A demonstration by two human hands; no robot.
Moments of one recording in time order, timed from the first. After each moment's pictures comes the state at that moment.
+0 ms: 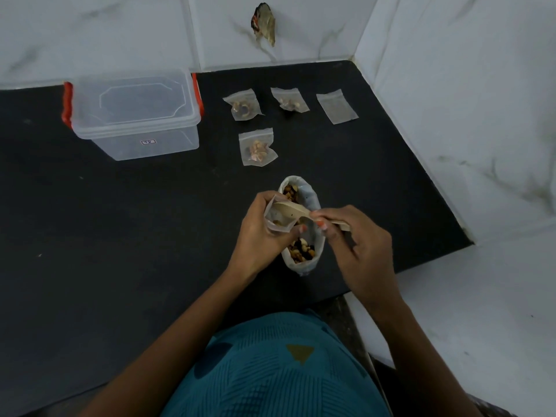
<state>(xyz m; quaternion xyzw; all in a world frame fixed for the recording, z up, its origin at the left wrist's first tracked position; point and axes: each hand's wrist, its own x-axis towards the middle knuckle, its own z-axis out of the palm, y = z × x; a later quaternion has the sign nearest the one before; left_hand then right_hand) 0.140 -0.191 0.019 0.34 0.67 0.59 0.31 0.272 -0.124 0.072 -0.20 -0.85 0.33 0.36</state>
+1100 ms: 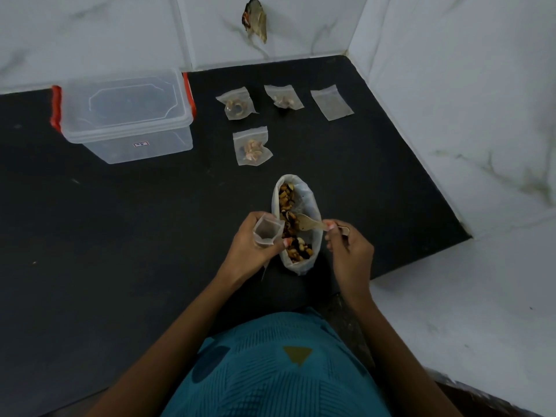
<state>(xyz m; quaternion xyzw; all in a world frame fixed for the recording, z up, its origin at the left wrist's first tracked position) 0.131 -0.202 -0.018 0.31 0.68 0.53 0.40 0.279 -0.113 -0.004 -0.49 -0.69 0.41 0.34</state>
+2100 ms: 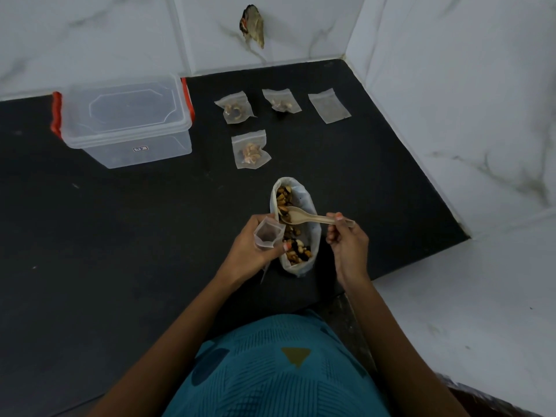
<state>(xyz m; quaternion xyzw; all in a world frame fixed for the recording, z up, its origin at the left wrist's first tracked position) 0.132 -0.201 -0.010 0.31 0.66 0.52 0.45 0.265 -0.094 -0.006 -0.51 -0.39 0.67 0.39</state>
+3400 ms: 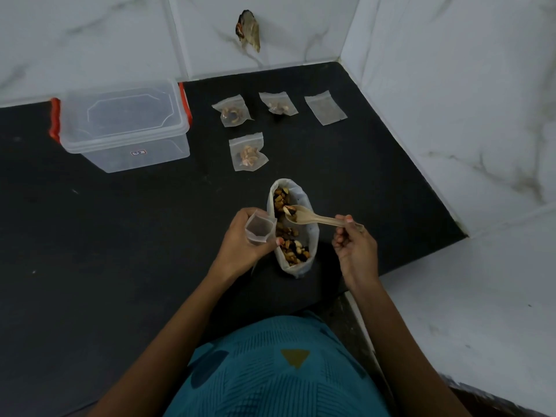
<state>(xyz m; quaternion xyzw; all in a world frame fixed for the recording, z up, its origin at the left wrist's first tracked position) 0.120 -0.200 -0.013 0.33 0.70 0.51 0.38 0.278 -0.094 0.012 -0.49 -0.27 0.73 0.40</state>
